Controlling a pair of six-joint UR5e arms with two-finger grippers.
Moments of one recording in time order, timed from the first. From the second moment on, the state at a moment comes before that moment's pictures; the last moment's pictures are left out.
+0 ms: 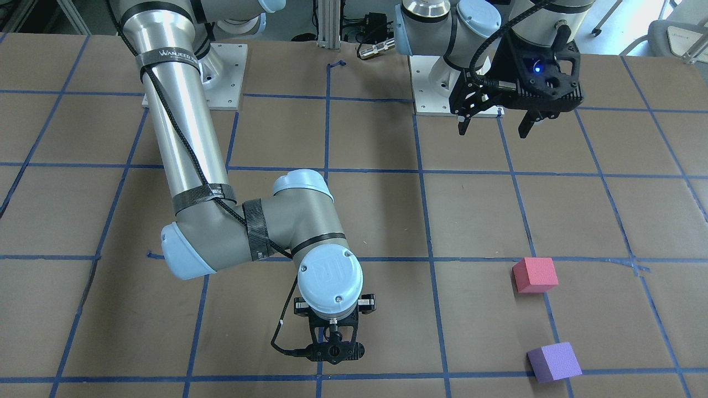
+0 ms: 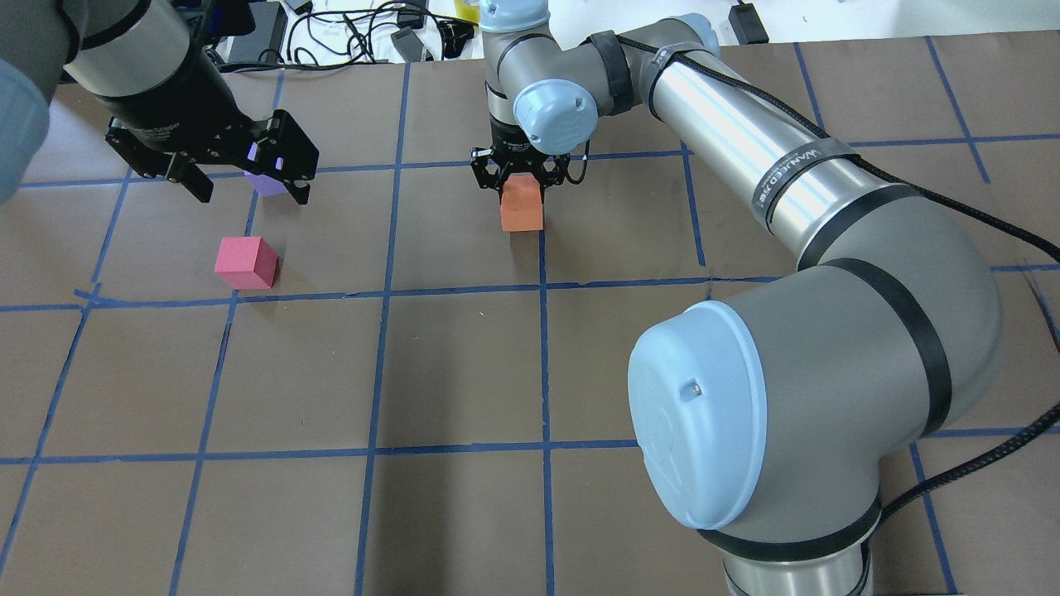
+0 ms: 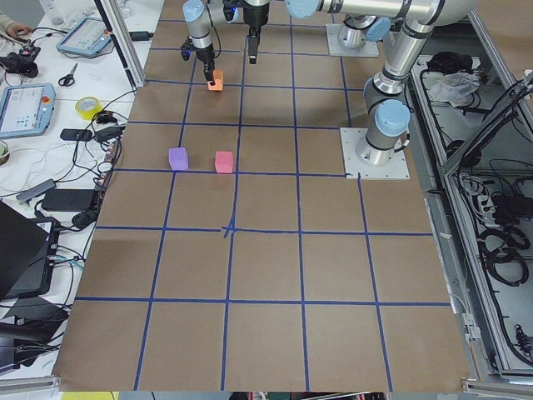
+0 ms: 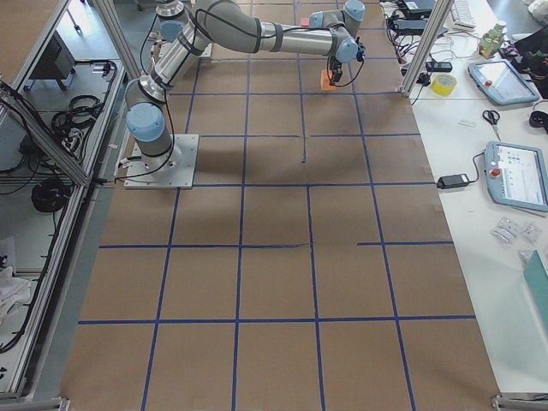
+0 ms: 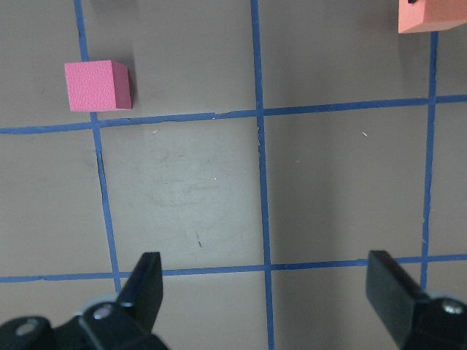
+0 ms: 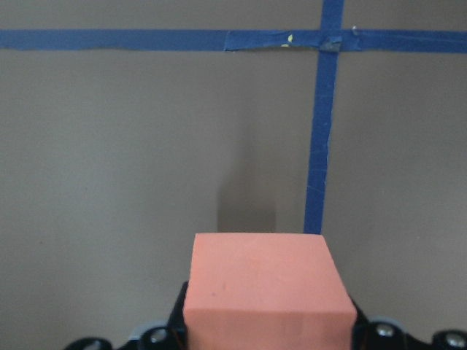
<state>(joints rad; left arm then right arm) -1.56 -1.52 -1.56 -1.57 1.60 0.06 1.91 -0.72 1.02 -1.79 -1.50 0.31</state>
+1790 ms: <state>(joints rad) -1.57 -1.52 -1.56 -1.57 1.56 0.06 1.69 -1.47 1.42 -1.55 -1.51 0.12</state>
